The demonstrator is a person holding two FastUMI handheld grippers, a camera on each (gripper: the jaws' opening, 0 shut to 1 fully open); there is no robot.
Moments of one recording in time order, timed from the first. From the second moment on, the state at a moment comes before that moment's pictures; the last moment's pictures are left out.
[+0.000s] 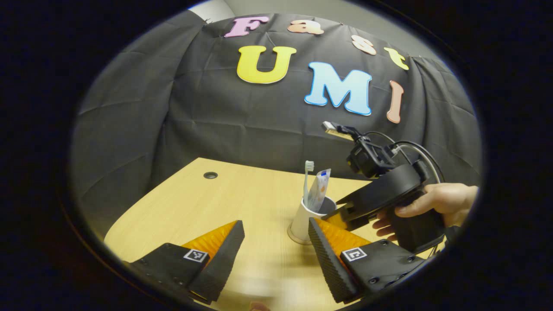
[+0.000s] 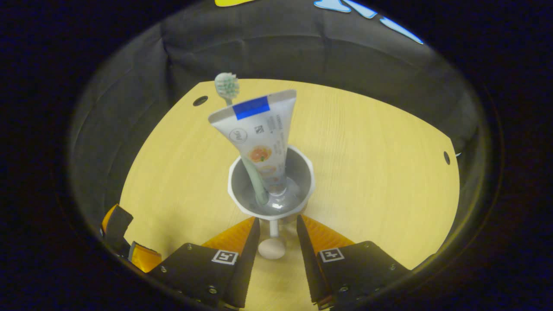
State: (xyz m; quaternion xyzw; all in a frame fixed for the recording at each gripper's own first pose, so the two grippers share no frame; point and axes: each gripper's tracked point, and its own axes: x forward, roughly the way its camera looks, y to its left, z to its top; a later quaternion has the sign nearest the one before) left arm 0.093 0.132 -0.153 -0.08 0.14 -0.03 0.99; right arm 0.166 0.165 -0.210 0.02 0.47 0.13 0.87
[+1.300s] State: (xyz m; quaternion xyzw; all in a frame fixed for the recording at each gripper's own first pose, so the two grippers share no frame) left arm 0.076 0.045 -0.016 -0.05 0.03 -0.06 1.00; right arm 0.053 0.001 -0.041 0.01 0.13 0.02 0.99
